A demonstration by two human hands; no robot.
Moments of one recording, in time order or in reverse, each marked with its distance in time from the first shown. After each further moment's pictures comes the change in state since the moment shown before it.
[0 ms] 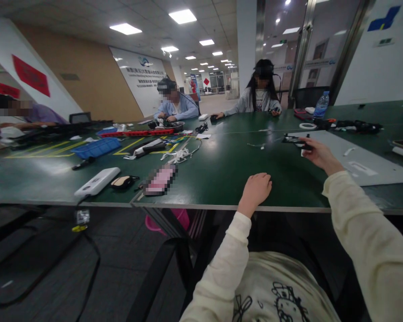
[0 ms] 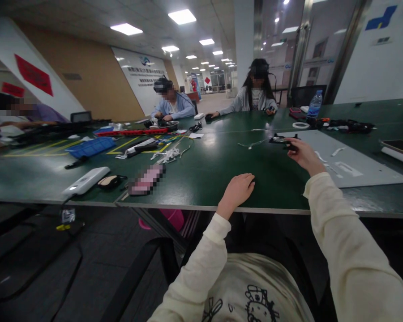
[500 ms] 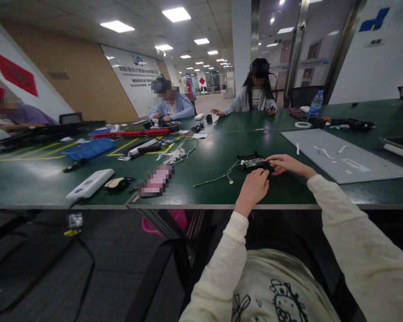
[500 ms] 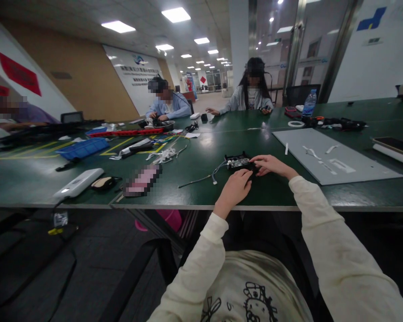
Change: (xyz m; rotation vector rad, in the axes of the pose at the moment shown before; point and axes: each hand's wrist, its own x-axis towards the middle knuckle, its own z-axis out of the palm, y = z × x) left_hand -0.002 0.003 -0.005 -0.035 0.083 0.035; right_hand -0.046 0.021 0.073 -0.489 -0.571 0.152
